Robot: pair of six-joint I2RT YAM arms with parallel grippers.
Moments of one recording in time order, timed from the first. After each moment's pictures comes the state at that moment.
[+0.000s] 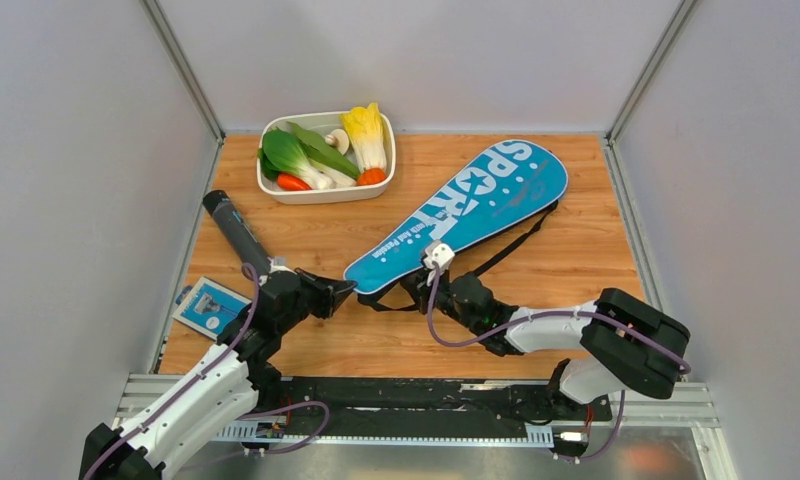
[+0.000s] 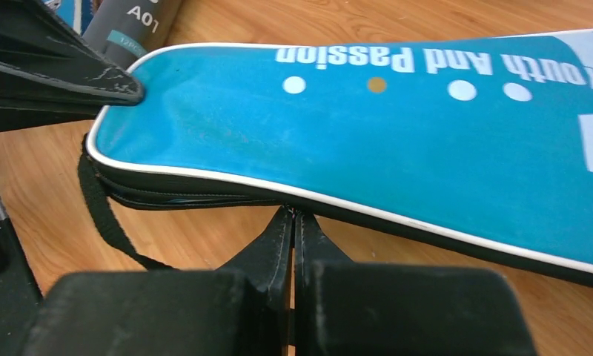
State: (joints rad) left arm -0.56 0.59 0.28 -0.17 0.01 -1.60; right arm 0.99 1.43 0.40 0.84 0.14 0.22
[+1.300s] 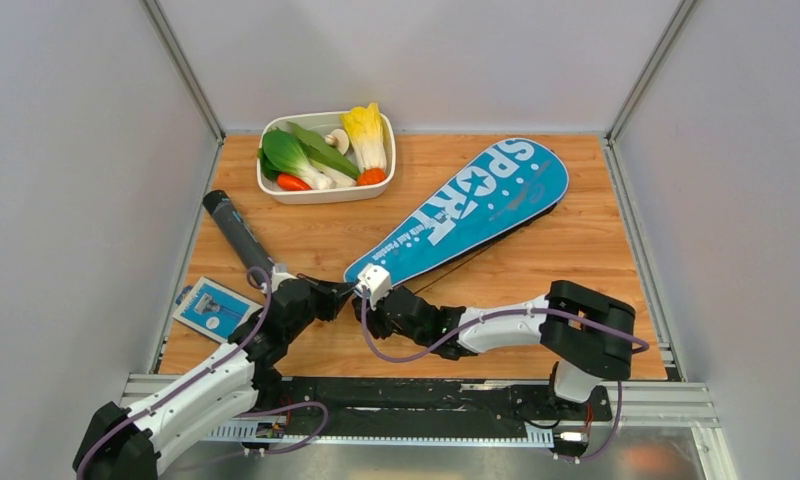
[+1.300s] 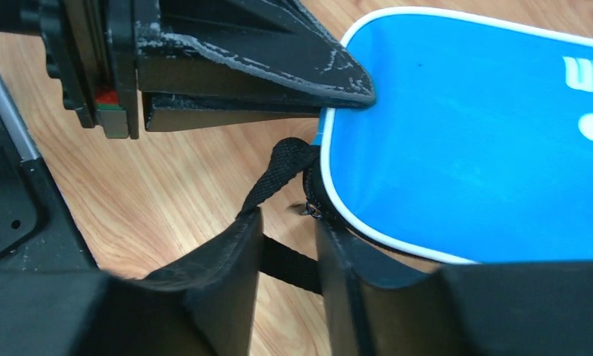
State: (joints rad) left arm -0.63 0.66 0.19 -0.02 -0.16 -1.64; right arm 1.24 1.68 0.76 0.48 0.21 0.20
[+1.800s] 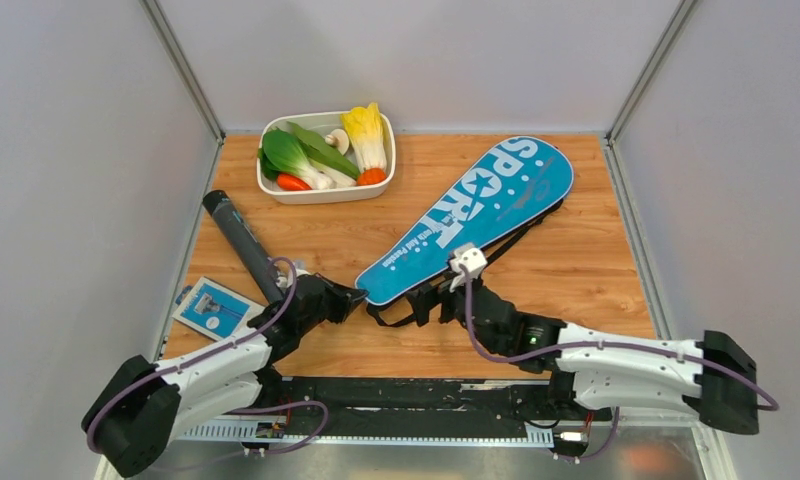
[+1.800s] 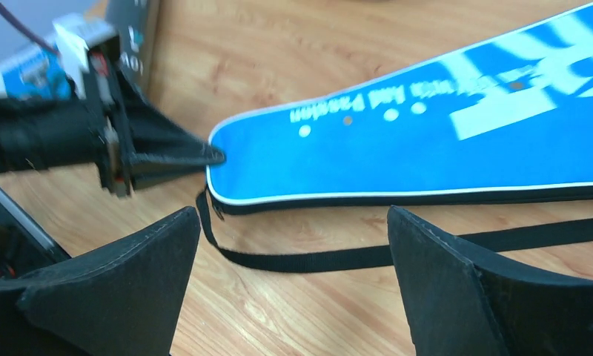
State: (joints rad) left arm -0.66 0.89 0.19 0.16 -0.11 -1.56; right arm 1.23 1.03 0.53 0.18 0.54 0.37
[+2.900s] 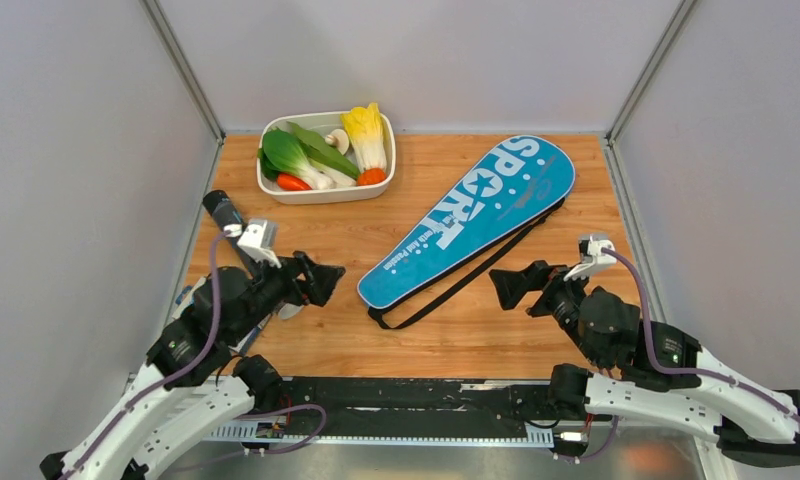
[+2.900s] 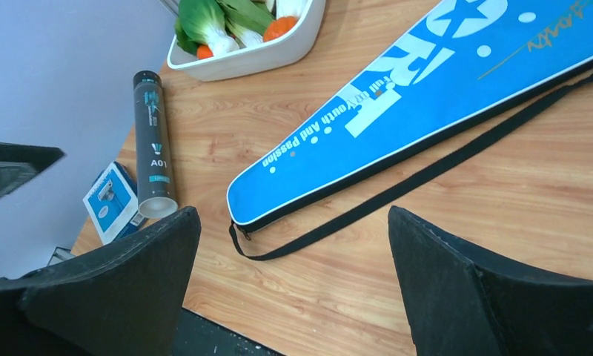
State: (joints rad) left arm -0.74 0.49 0.78 -0.56 -0.18 -0.55; right arm 1.23 0.43 0.84 -0.66 0.78 0.67
